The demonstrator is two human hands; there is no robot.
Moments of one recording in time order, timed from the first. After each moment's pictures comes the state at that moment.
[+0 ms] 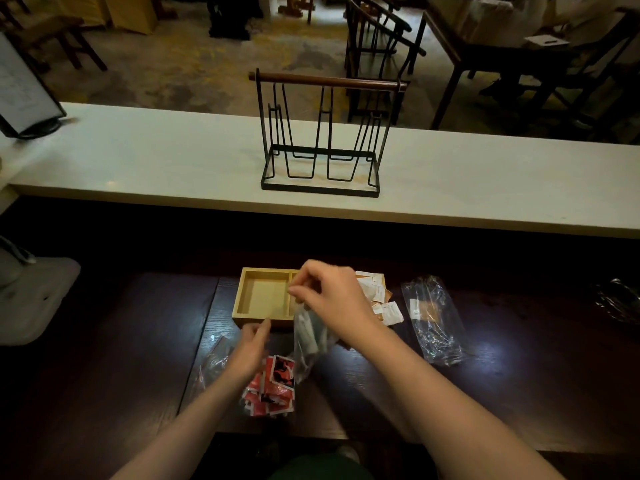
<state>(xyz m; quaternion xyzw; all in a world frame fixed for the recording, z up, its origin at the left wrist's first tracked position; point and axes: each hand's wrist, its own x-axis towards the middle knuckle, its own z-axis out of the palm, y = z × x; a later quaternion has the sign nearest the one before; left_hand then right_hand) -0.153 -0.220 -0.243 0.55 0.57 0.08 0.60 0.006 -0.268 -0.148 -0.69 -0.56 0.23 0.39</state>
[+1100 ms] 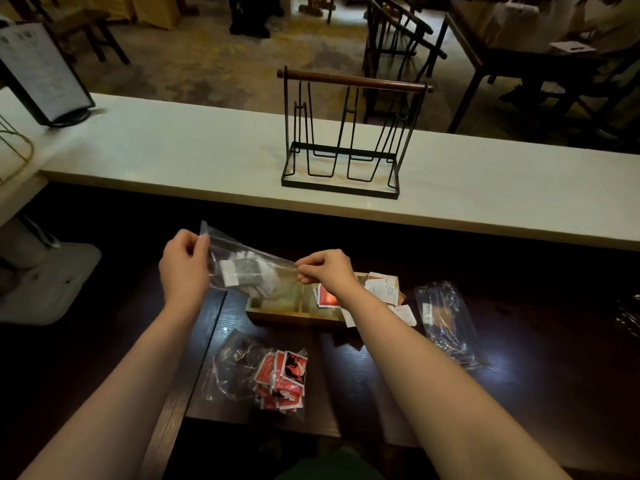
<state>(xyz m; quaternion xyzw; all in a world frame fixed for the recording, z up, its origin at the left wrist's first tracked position) -0.192 -0.106 -0.183 0.62 0.60 0.40 0.30 0.024 -0.187 -0.227 -0.70 -0.36 0.43 0.44</state>
